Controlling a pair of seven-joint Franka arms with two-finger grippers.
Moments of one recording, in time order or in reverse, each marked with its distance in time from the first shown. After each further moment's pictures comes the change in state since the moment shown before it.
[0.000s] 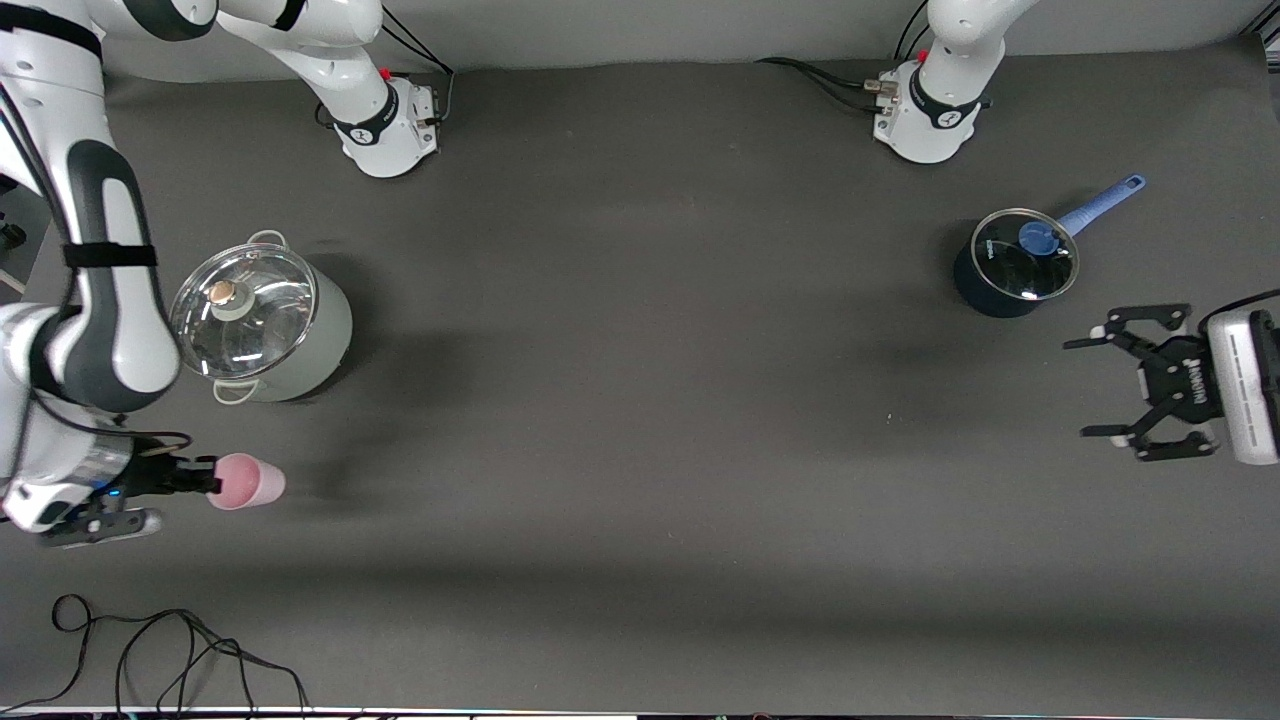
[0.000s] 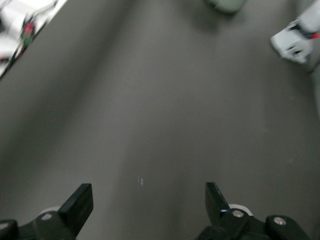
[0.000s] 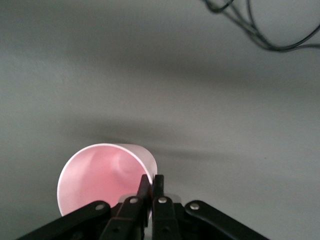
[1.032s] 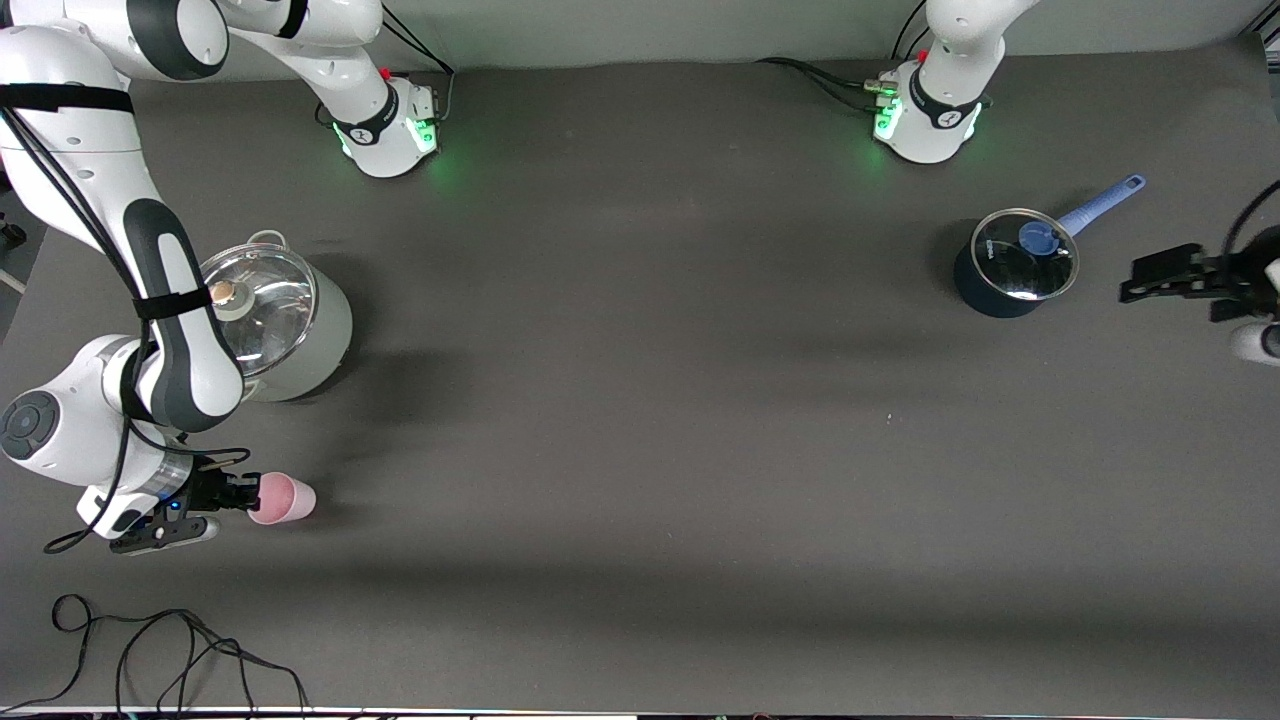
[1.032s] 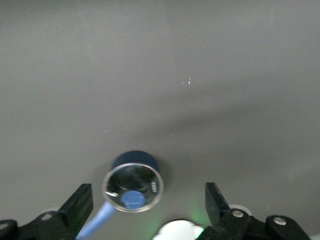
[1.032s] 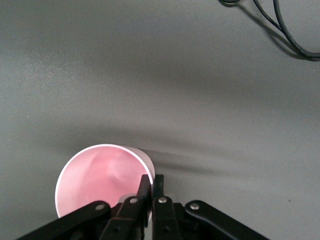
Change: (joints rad) left arm -0.067 -0.188 -0.021 -0.003 0.366 -0.194 -1.145; right arm 0.001 0.118 0.002 -0.030 0.010 0.222 -0.047
